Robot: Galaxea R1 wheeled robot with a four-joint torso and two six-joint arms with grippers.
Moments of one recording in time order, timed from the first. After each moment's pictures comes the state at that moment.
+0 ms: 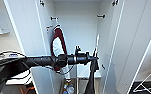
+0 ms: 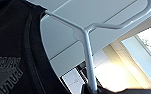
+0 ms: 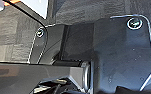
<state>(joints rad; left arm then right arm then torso) 0.08 2.61 -1.18 0.27 0.01 -1.15 -1.62 3.04 -2.68 -0.24 0.26 0.15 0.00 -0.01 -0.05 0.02</state>
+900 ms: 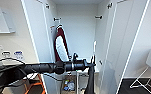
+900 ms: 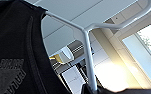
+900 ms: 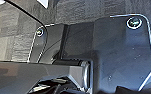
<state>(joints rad) 0.18 2.56 -1.15 0.33 0.01 -1.15 -1.62 3.04 -2.68 -0.24 0.26 0.15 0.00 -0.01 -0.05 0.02</state>
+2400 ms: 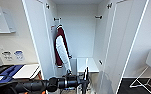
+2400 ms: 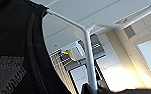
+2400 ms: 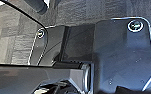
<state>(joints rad) 0.43 2.45 -1.11 0.45 0.01 -1.15 -1.62 3.04 -2.68 -0.25 0.26 0.15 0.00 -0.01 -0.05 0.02</state>
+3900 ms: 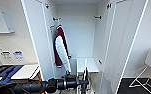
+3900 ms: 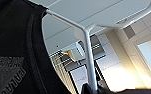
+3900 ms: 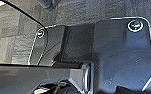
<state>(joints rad) 0.45 2.43 -1.11 0.47 0.00 -1.15 -1.62 3.04 -2.68 -0.25 0.26 0.15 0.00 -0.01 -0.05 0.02</state>
